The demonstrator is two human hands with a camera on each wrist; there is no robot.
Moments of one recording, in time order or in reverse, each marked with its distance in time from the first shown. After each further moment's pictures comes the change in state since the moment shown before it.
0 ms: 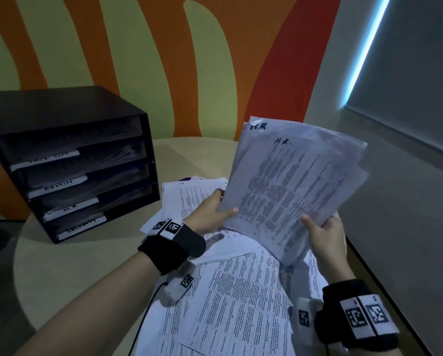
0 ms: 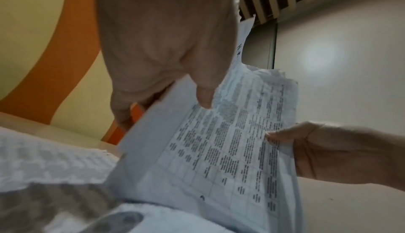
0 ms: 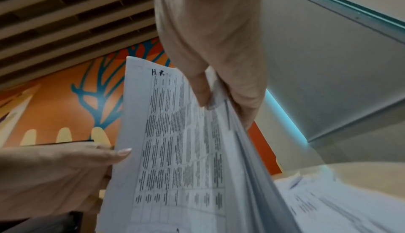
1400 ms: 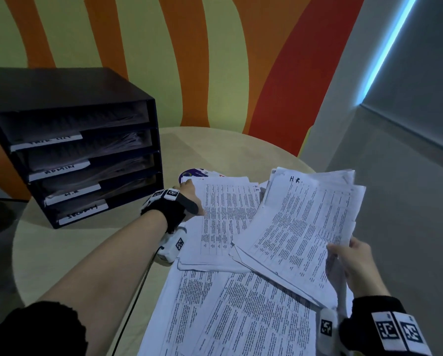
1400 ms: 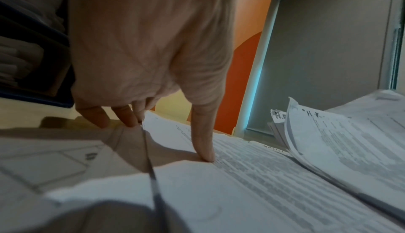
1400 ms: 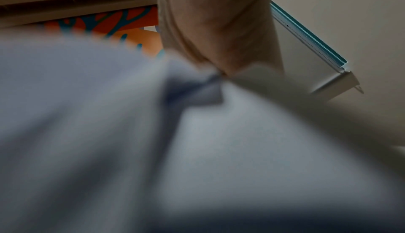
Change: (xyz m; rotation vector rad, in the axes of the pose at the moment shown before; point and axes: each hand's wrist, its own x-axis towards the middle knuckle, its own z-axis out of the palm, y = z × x) left_hand 0.052 -0.051 -0.051 0.573 0.095 -0.578; right_hand 0.040 0.066 -0.046 -0.232 0.064 0.384
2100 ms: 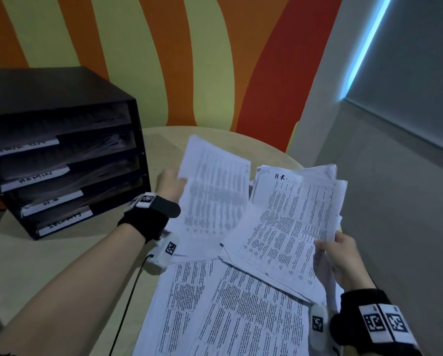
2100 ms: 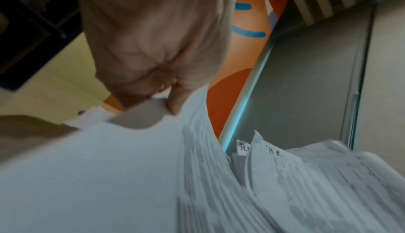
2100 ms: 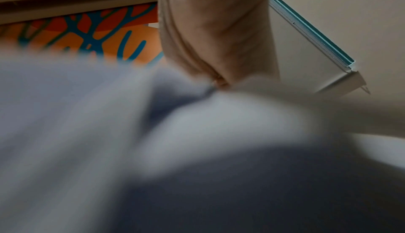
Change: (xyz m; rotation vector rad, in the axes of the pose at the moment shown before) left_hand 0.010 -0.007 -0.002 -0.783 0.318 0.279; right_hand 0.003 0.006 0.003 0.022 -0.055 0.005
